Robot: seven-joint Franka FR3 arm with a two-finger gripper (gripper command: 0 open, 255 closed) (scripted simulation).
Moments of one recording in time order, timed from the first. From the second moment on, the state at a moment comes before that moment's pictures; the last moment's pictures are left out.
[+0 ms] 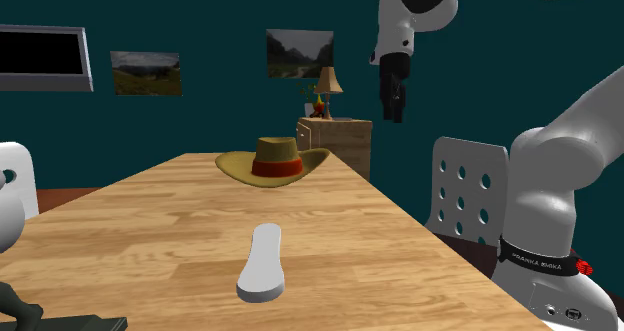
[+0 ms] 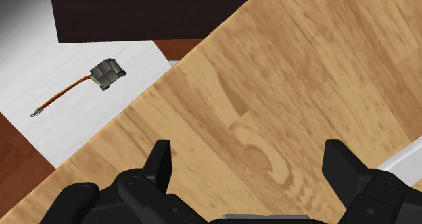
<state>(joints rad) -0.01 -0.74 -0.02 -2.41 0.10 1.61 -0.01</state>
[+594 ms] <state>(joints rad) 0.01 -0.75 0.18 -2.50 0.23 1.73 0.28</state>
